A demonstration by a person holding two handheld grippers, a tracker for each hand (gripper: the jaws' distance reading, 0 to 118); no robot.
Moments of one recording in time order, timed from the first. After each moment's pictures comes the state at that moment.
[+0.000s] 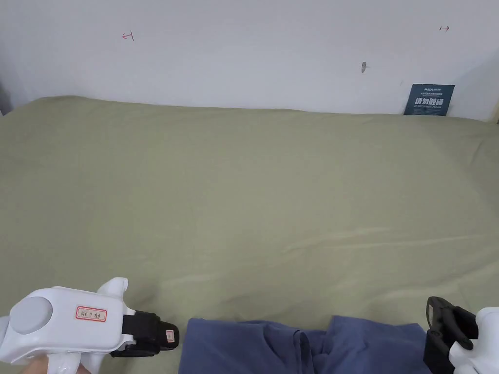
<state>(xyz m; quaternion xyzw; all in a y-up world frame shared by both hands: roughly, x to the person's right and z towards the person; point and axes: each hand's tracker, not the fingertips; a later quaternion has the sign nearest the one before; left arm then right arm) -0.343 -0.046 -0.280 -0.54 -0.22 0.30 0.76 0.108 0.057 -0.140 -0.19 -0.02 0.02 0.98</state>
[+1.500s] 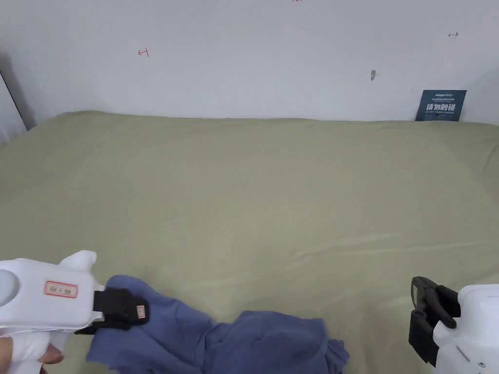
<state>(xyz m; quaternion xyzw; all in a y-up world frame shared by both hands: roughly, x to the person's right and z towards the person) -0.345 0.059 -0.250 -0.50 -0.11 0.20 0.83 0.097 0.076 -0.143 -0.15 0.03 0.02 0.99</state>
